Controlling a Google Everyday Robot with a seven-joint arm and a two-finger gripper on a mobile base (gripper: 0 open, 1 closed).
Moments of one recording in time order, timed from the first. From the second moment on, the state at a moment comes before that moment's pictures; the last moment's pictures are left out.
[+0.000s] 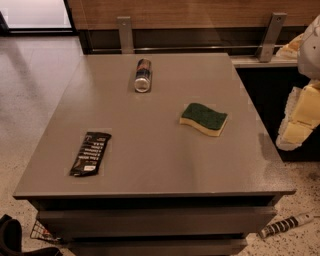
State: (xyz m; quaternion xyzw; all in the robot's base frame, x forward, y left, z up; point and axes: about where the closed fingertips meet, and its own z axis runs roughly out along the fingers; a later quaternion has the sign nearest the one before) arm 0.438 -0.214 0.985 -0.60 0.78 -0.04 0.17
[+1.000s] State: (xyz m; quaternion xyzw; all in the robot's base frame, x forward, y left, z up) arm 0.490 -0.205 0.998 -0.62 0.76 -0.06 0.20
